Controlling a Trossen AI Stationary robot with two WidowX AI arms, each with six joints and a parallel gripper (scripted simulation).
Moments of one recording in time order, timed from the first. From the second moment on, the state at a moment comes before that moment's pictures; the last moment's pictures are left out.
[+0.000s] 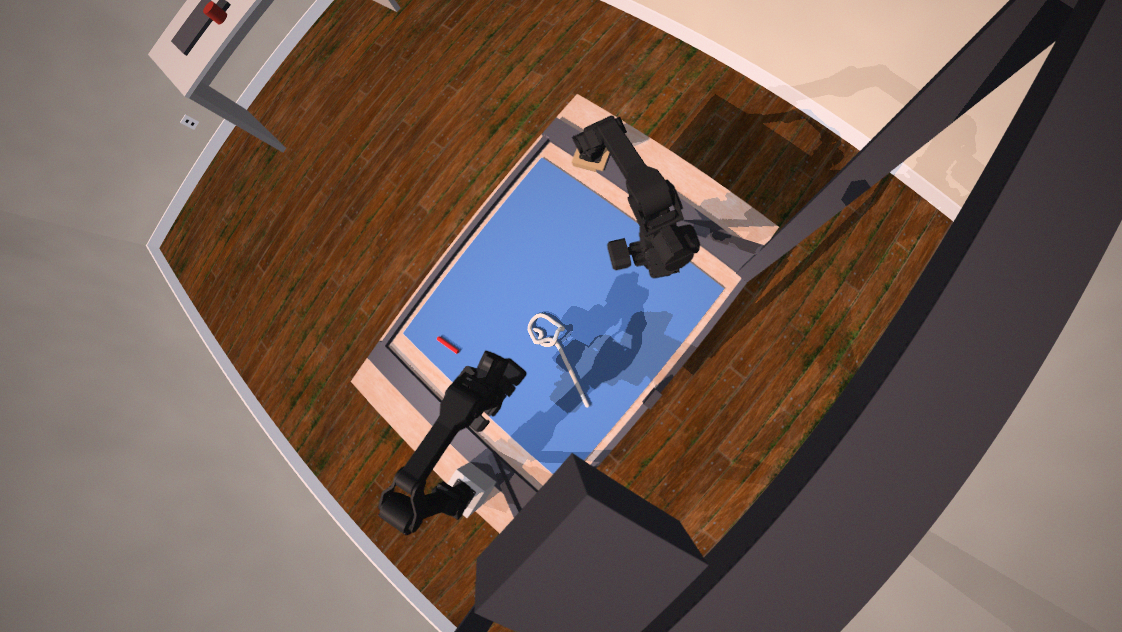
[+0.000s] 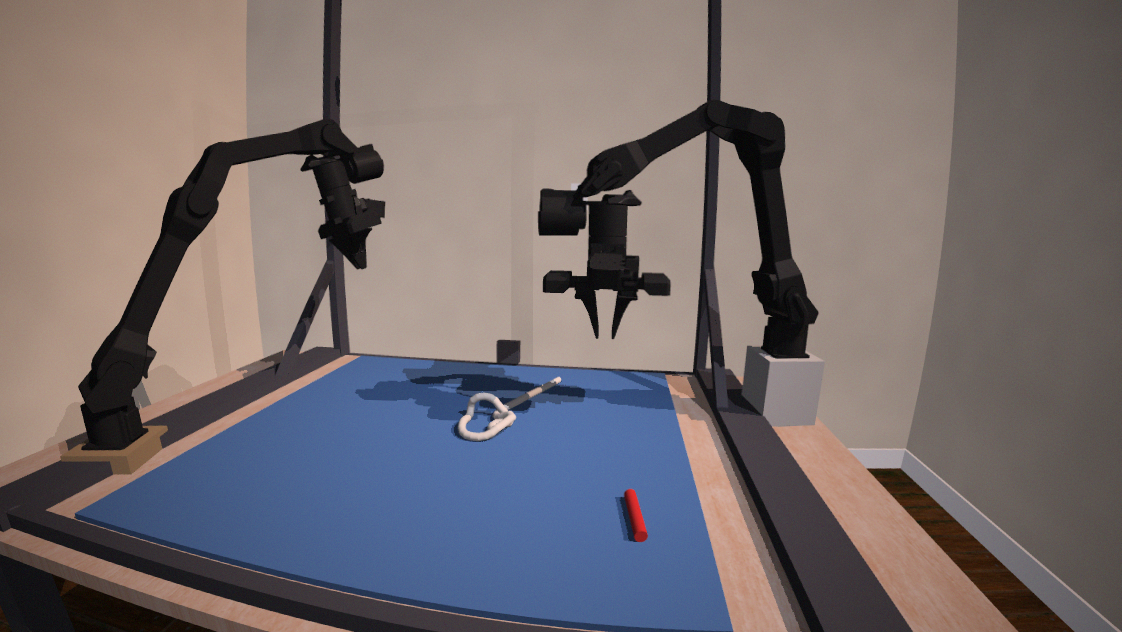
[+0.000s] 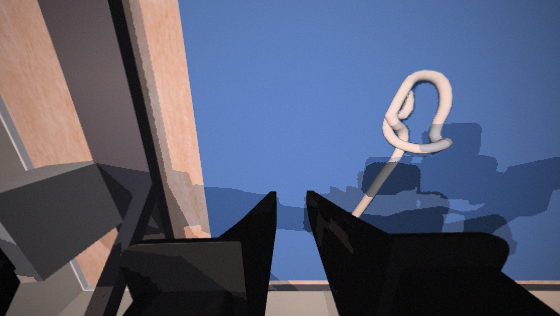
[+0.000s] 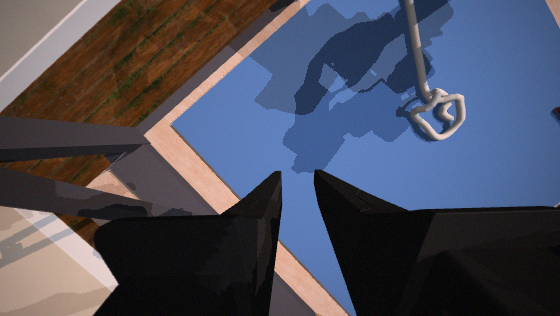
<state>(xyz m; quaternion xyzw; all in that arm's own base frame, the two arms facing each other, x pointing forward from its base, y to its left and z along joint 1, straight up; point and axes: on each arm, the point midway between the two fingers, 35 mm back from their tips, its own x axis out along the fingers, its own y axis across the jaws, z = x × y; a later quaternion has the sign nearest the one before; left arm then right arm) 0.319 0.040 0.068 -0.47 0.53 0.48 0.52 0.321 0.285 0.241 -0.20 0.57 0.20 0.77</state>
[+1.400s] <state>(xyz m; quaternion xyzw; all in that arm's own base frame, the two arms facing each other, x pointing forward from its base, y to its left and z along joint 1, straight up) 0.367 0.051 0.044 -0.51 0.49 0.51 0.49 0.321 0.285 0.241 -0.20 0.57 0.20 0.77</state>
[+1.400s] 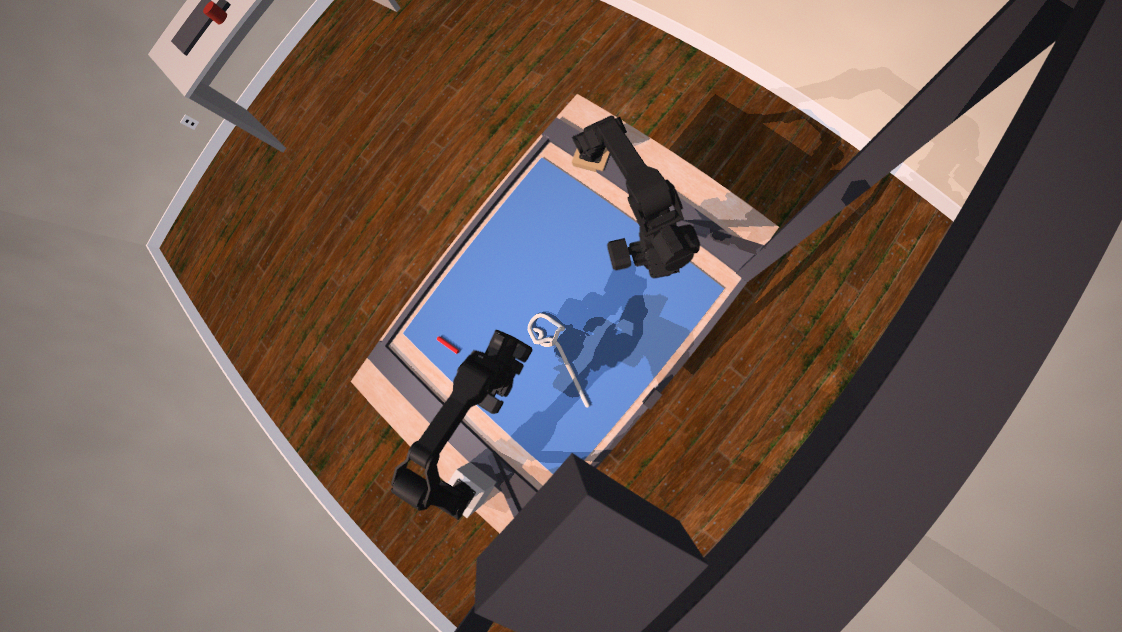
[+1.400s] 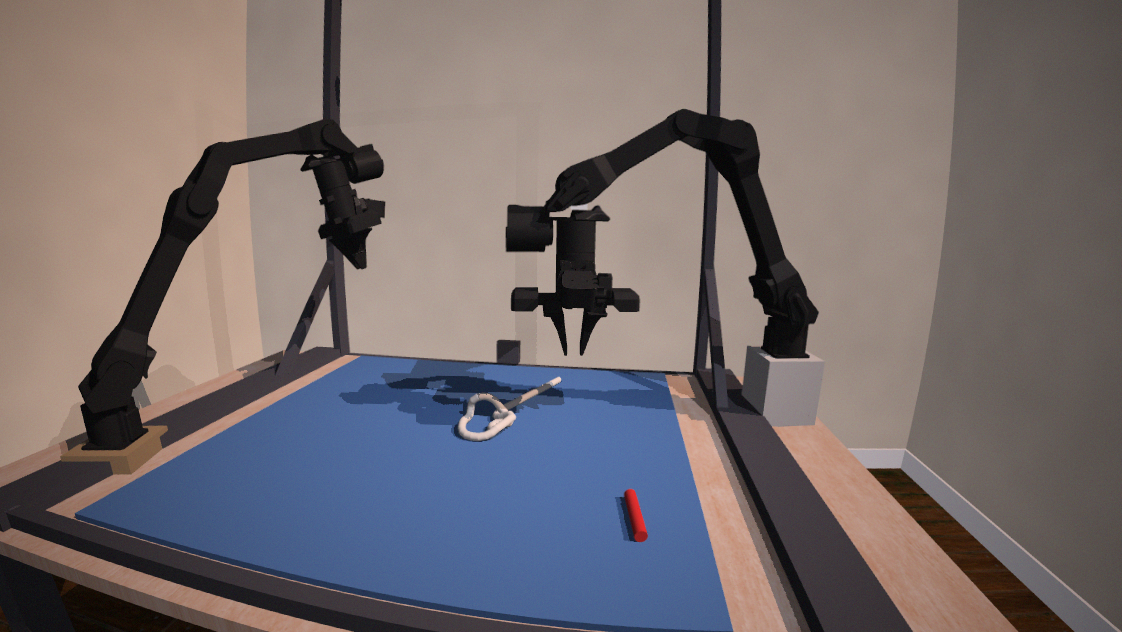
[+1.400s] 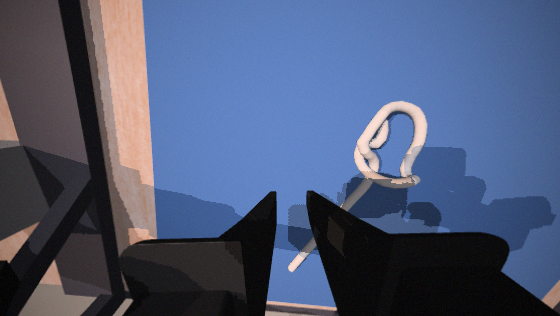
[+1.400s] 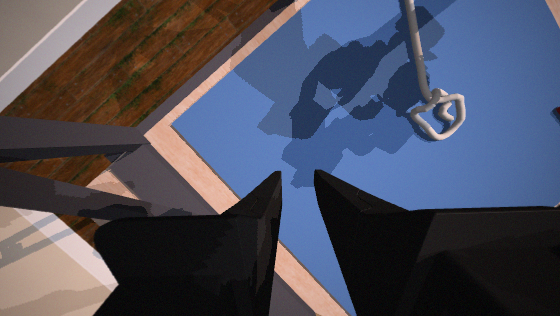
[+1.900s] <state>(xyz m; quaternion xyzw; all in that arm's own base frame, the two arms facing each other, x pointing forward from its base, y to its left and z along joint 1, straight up) 0.392 0.057 0.030 -0.51 0.49 0.51 0.49 0.321 0.285 0.241 -0.20 0.57 0.20 0.77</state>
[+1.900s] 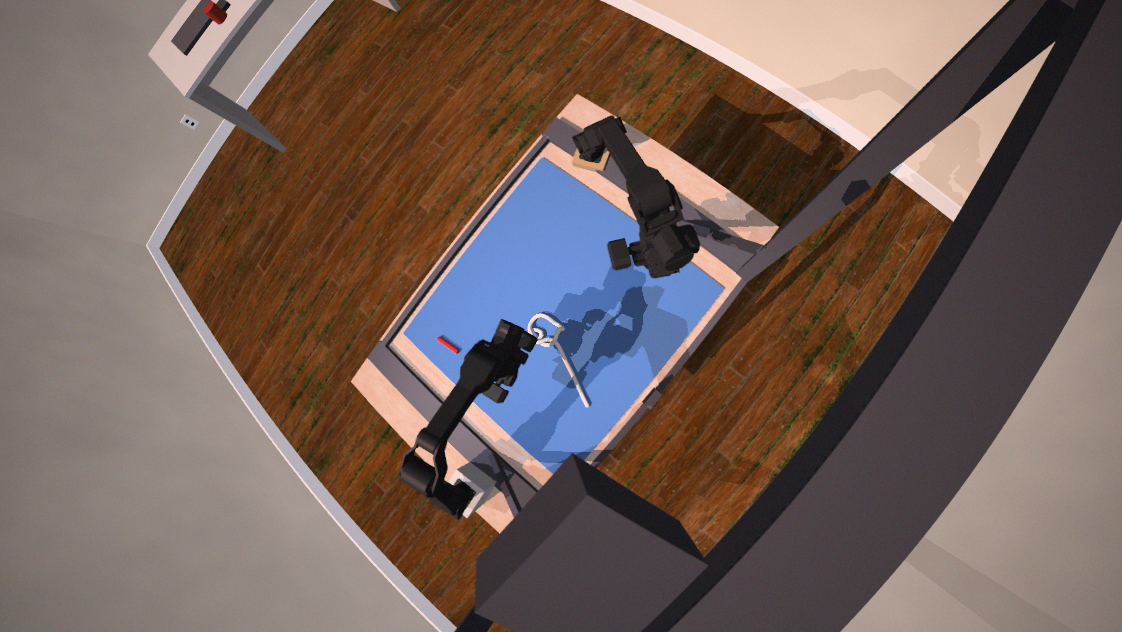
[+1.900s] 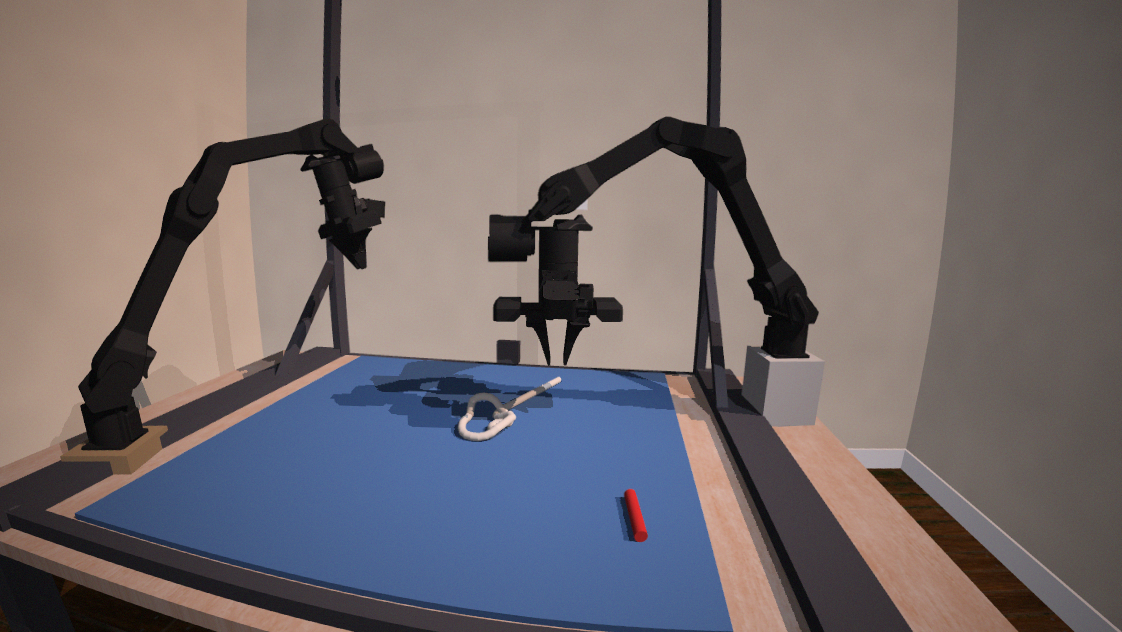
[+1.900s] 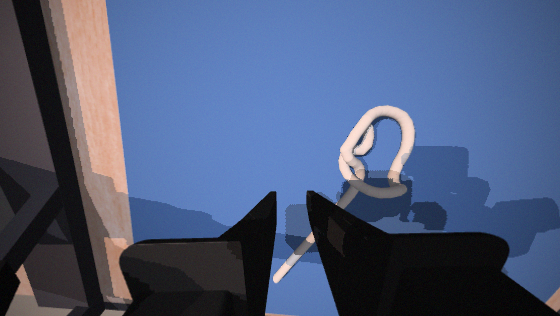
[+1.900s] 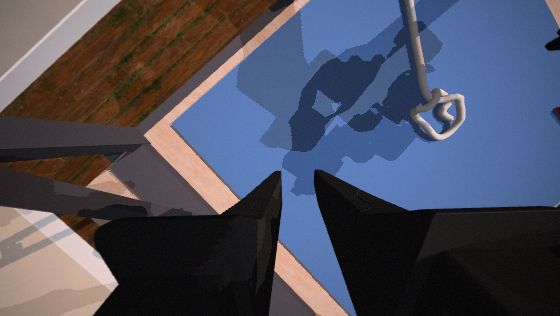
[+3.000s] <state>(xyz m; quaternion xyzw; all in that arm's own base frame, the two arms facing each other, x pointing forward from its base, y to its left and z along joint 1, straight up) 0.440 0.069 0.005 -0.51 0.48 0.51 0.49 0.321 0.285 0.241 -0.20 0.57 0.20 0.77</state>
